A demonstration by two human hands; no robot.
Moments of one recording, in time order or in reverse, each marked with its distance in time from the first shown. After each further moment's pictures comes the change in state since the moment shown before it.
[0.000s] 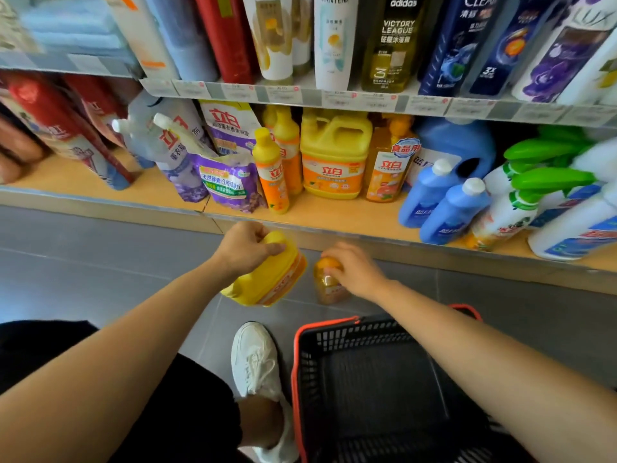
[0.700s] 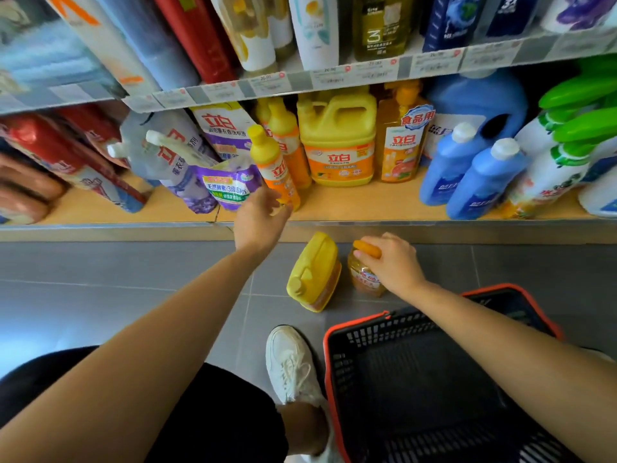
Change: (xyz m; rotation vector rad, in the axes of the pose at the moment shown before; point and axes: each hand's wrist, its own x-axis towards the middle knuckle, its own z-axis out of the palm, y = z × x) left_hand 0.063 0.000 0.013 0.132 0.330 0.205; right_hand -0.009 0.024 0.016 0.141 0.387 0.153
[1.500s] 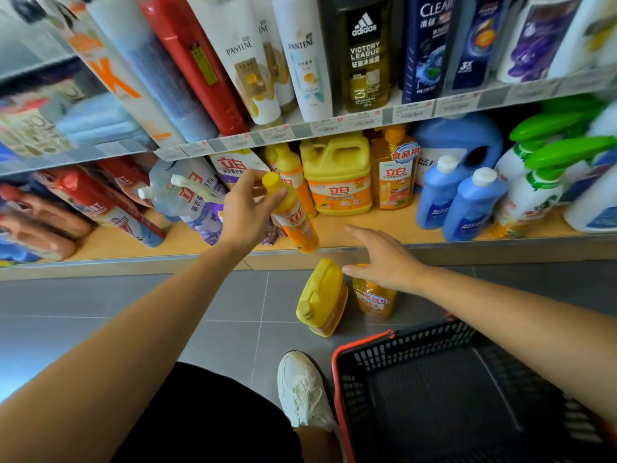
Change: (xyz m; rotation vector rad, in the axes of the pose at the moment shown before) left_hand 0.013 0.054 -0.076 -0.266 0.051 0.270; right_hand 0.015 -0.054 -0.059 0.041 -0.205 -0.227
